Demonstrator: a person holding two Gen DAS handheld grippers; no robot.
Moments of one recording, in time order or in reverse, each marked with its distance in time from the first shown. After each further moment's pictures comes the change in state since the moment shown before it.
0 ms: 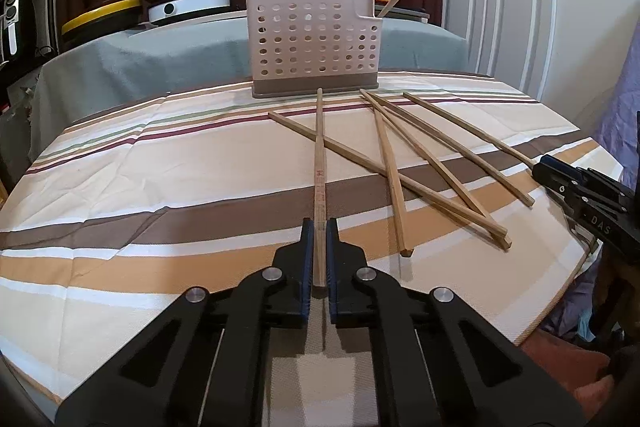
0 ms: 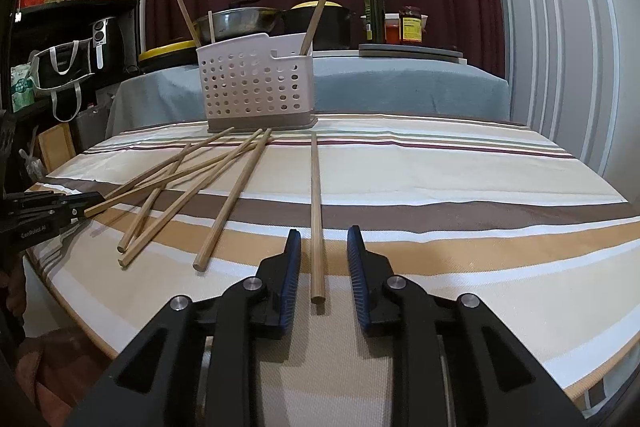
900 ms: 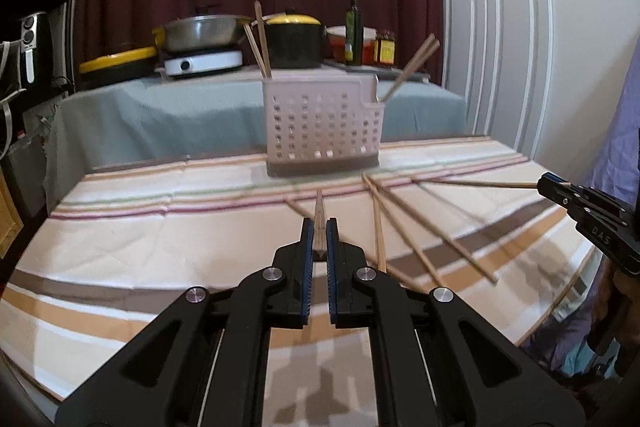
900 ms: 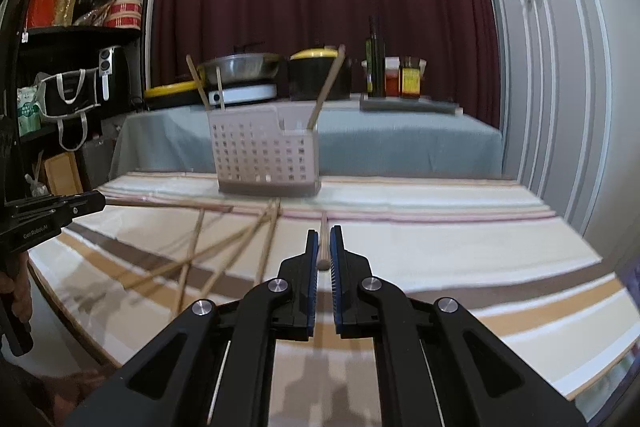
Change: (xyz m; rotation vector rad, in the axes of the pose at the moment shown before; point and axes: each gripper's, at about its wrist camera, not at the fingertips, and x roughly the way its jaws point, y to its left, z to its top) left arm -0.057 0.007 0.051 -0.027 -0.172 0.018; right arm -0.040 0.009 0.062 -0.014 -0.125 -0.012
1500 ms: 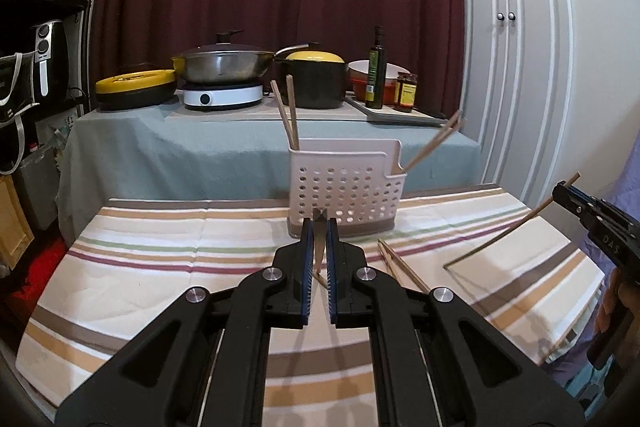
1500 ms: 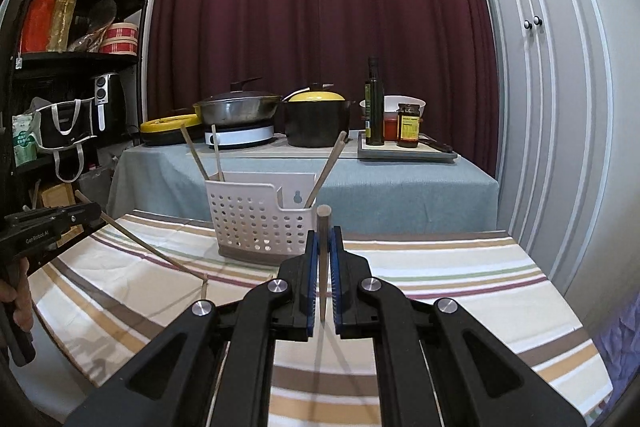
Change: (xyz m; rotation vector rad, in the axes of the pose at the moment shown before) left arm -0.009 0.022 0.079 -0.060 -0.045 0.038; right arm 0.005 0.008 0.077 -0.006 -0.061 -0.012
